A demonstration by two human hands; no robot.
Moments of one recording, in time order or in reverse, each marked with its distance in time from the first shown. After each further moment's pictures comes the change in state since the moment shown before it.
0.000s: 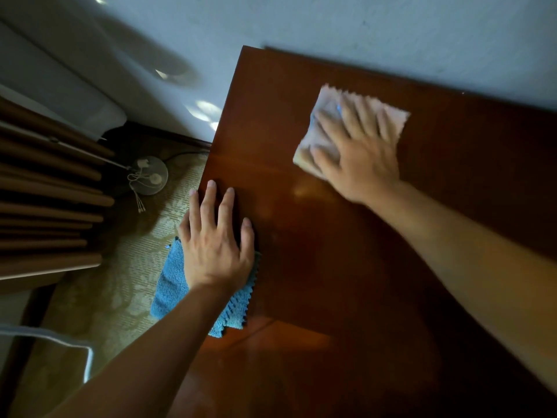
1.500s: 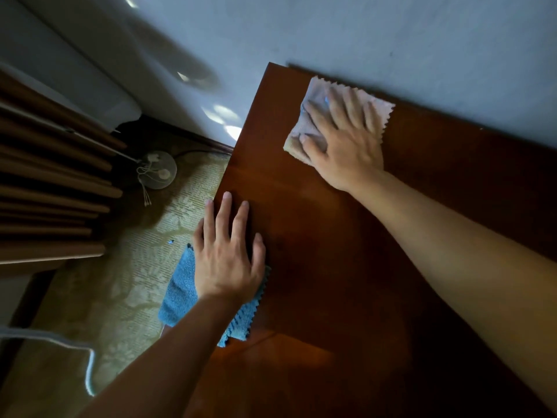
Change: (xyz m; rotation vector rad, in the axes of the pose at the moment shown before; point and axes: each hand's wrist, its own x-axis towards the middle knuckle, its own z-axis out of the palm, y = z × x) left_hand 0.000 0.001 -0.002 0.019 -0.040 -0.006; right_hand 0.064 -0.033 0.000 -0.014 -0.044 -0.037
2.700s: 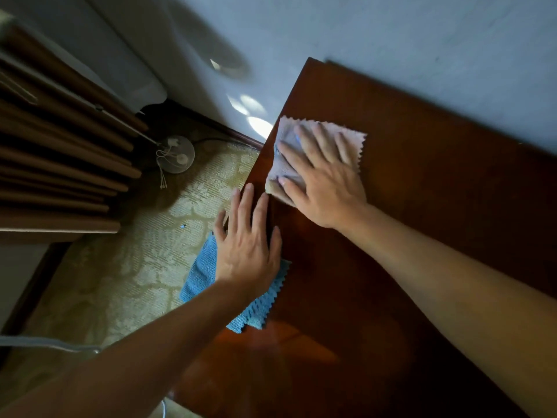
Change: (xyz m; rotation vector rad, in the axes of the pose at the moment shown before) left_hand 0.002 -0.003 -0.010 0.006 -0.096 -0.019; right_hand -0.039 -0.063 0.006 0.002 -0.055 -0.308
